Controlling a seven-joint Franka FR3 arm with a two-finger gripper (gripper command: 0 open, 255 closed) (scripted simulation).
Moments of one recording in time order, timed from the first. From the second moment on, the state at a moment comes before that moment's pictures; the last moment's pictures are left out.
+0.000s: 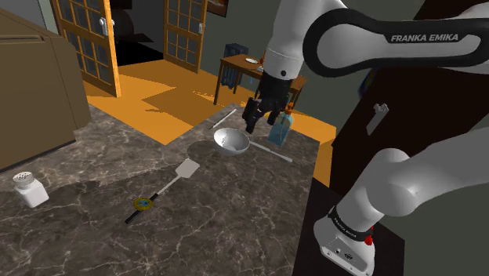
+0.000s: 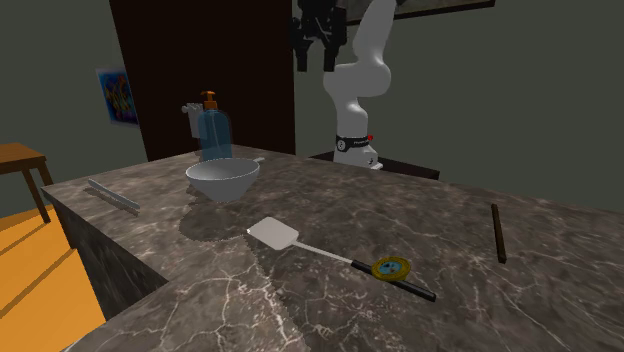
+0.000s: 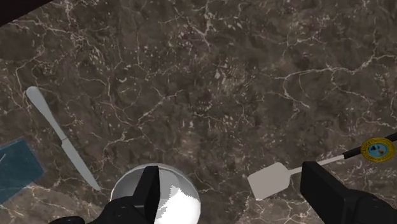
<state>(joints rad) 0.06 -0.54 0.35 -2.39 0.14 1.86 0.43</state>
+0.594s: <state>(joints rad) 0.05 -0.24 0.54 -2.29 0.06 2.06 0.69</state>
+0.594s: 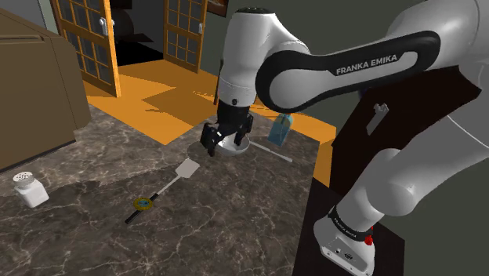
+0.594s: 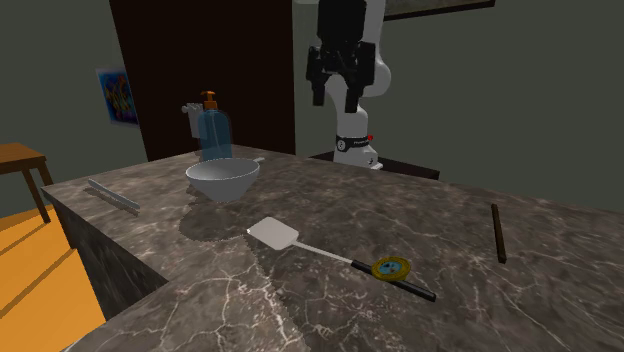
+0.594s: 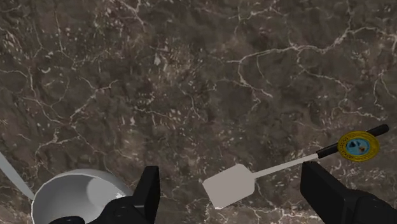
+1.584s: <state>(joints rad) 0.21 0.41 0.60 -1.86 -0.38 2.13 1.19</state>
